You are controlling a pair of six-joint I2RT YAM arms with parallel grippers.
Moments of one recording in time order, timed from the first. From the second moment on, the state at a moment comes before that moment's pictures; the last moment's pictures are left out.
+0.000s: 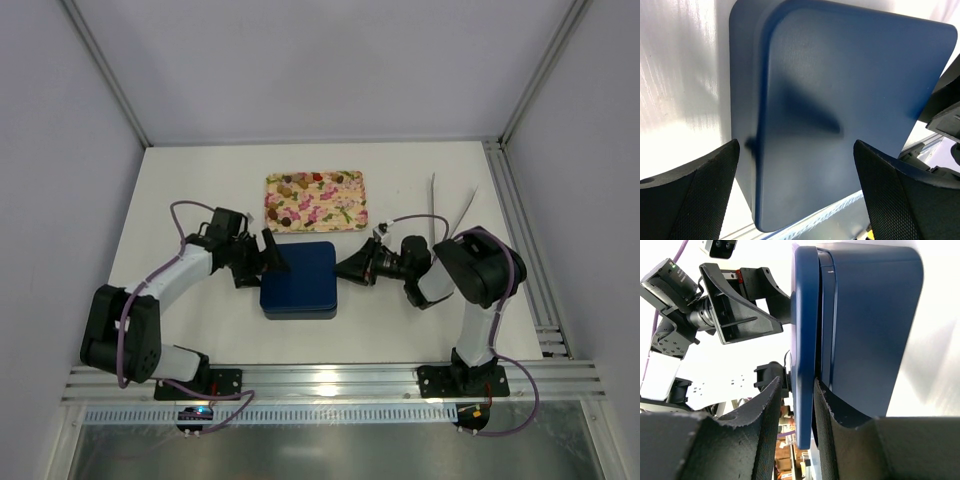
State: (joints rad) left arm -0.29 1.39 0.80 -0.46 0.39 -0.65; right arm 0.42 1.91 0.44 1.28 -0.82 1.37
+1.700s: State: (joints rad) left arm -0.52 1.48 0.97 -0.64 0.08 -0.55; right arm 0.55 1.53 0.53 0.37 -0.56 0.86
